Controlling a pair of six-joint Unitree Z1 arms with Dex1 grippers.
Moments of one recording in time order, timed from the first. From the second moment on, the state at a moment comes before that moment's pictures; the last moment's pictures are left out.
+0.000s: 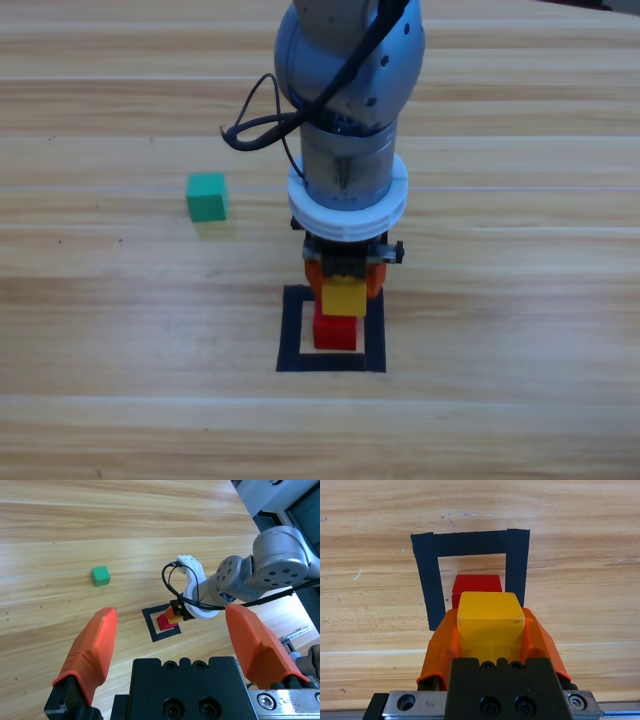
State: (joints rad) arm 0 -0.93 1.01 -1.38 0.88 0.36 -0.67; arm 1 1.00 2.53 -2.41 1.42 -0.06 1.04
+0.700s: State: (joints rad) arm 0 -0.93 1.00 -1.31 0.83 0.36 -0.67; arm 1 1.01 2.53 -2.41 1.42 -0.06 1.05
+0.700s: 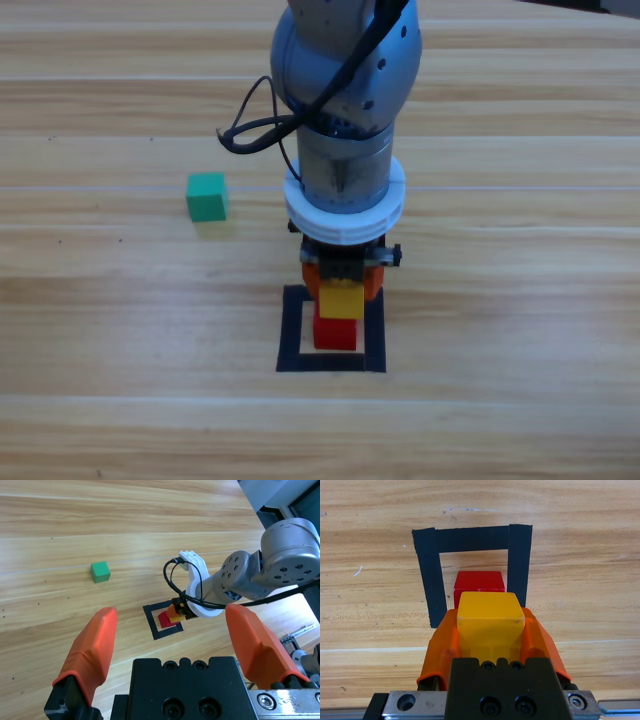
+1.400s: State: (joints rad) arm 0 -0.93 1.00 -1.28 0.79 0.36 -0.67; arm 1 1.01 2.53 -2.43 1.42 -0.06 1.05
